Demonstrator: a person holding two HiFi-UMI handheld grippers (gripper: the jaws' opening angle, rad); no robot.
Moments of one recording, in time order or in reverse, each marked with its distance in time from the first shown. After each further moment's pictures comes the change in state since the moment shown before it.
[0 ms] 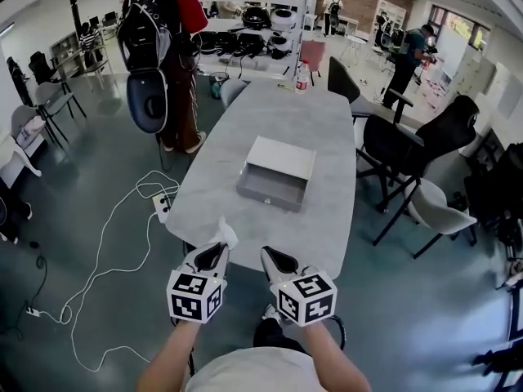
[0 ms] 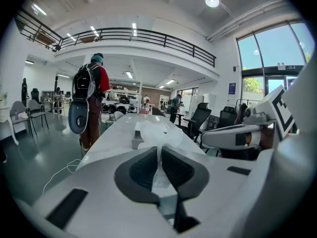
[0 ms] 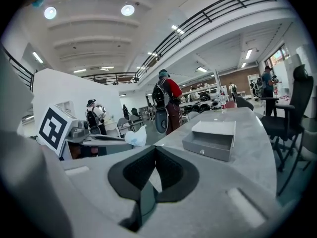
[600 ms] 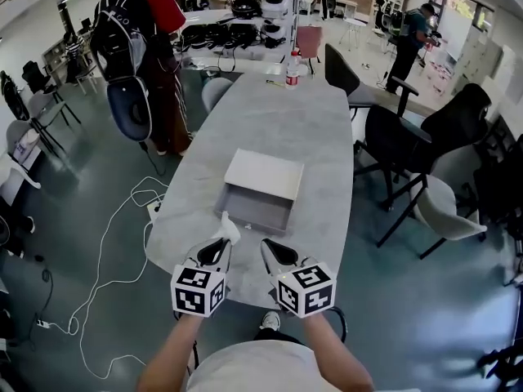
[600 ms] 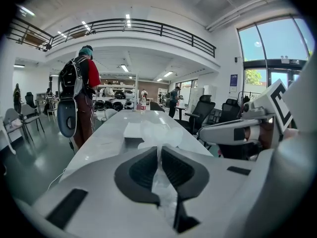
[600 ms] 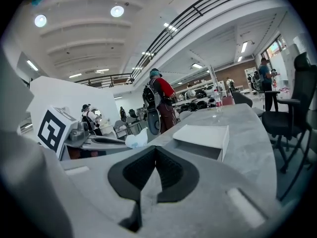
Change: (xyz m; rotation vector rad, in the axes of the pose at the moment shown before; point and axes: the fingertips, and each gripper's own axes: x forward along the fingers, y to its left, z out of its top) left arm 0.146 -0.004 0.050 0.045 0.085 -0.002; right arm 0.060 -0.136 0.045 0.064 0.012 0.009
